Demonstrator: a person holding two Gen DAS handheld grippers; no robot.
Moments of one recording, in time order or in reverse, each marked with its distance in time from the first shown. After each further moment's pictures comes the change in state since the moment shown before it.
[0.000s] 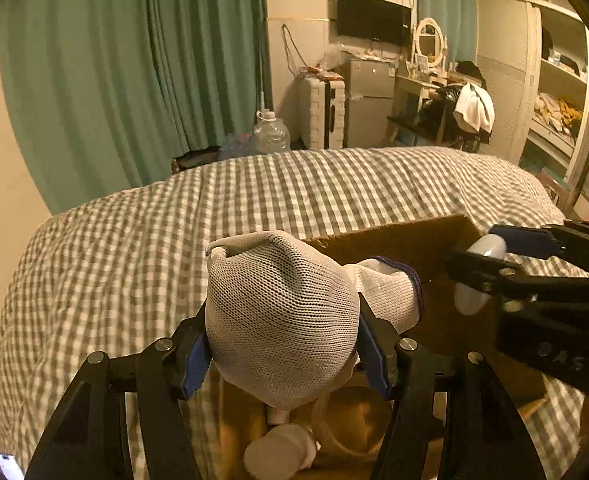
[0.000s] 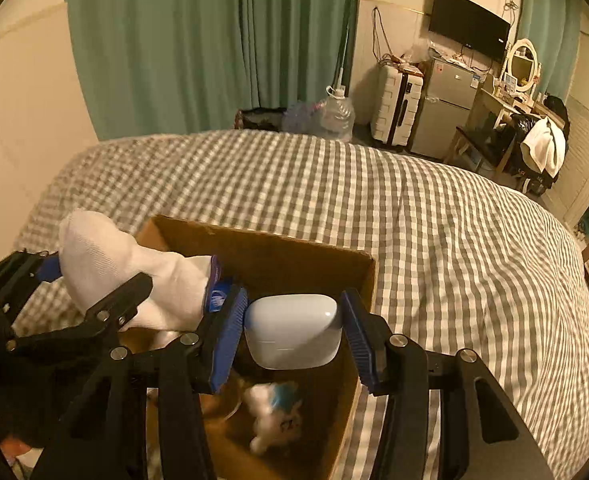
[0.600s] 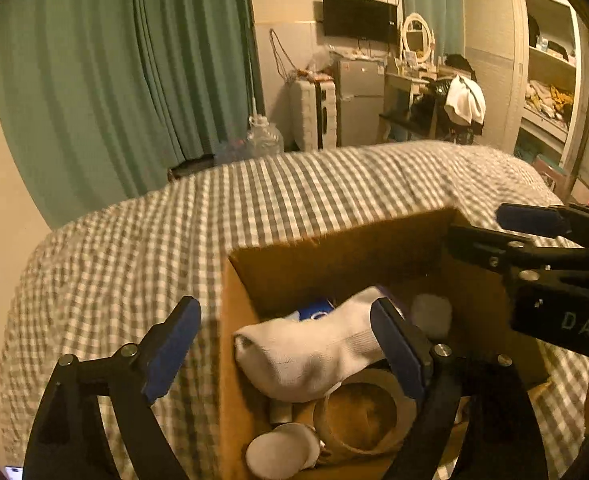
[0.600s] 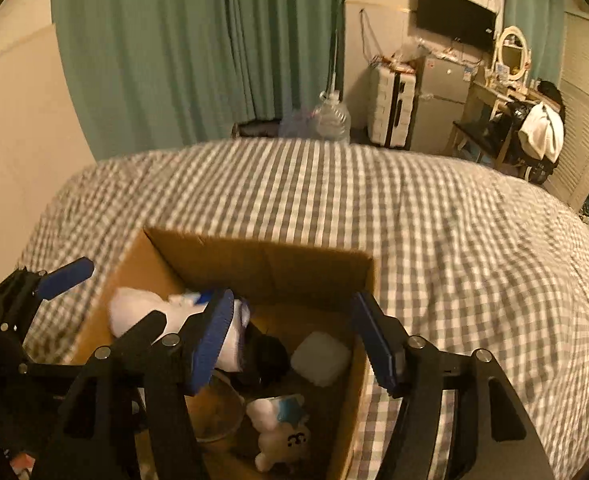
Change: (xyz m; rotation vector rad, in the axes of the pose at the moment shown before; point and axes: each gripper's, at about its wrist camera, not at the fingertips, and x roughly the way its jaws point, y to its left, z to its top) left arm -0.017 -0.005 -0.003 0.056 -0.030 0.005; right arm -0.017 -0.018 -0.009 0.087 -0.086 0.022
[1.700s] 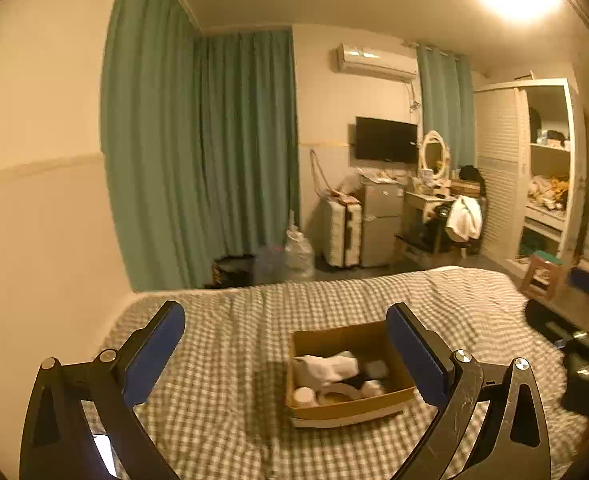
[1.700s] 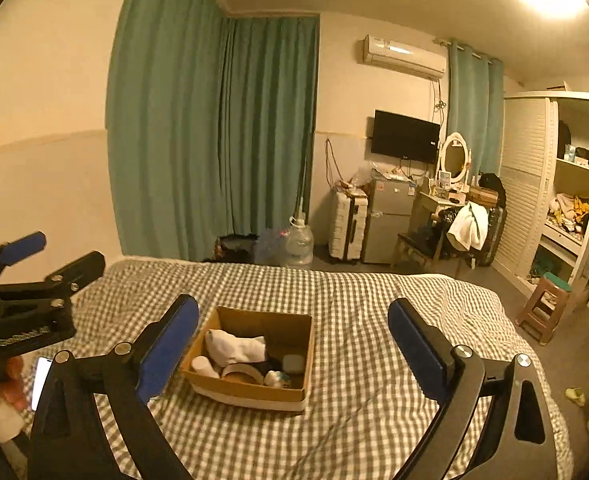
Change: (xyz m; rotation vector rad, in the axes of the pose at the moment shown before) left arm -0.318 0.024 -0.019 -0.106 -0.405 0.111; right arm -0.339 0.064 -0.068 -0.014 -0.446 -0.126
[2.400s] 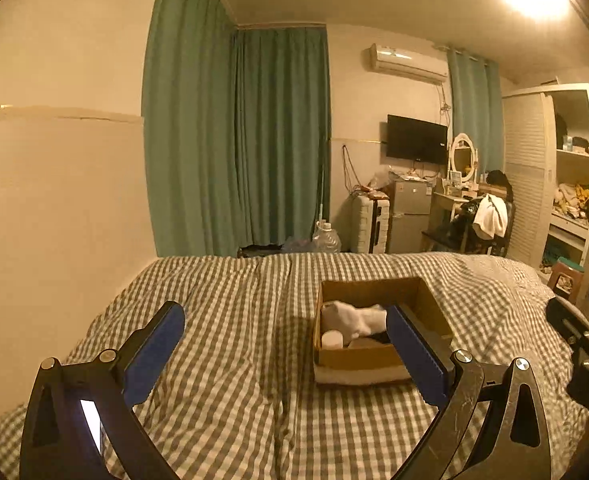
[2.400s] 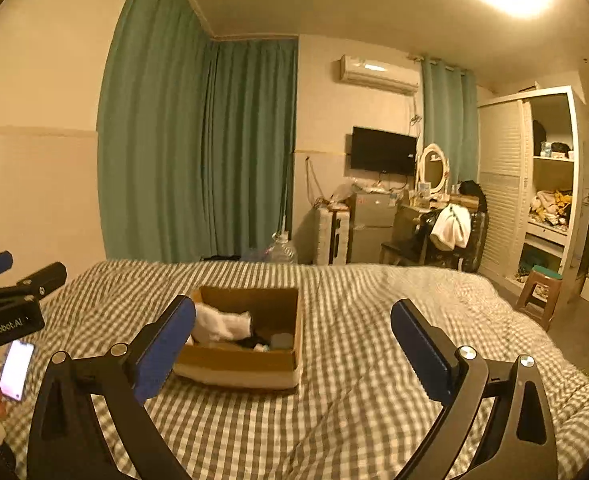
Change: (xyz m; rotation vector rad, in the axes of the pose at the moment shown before) left arm -0.001 0.011 -0.125 -0.080 0.001 0.084; right arm 0.011 0.004 -0.120 0.029 -0.064 -0.046
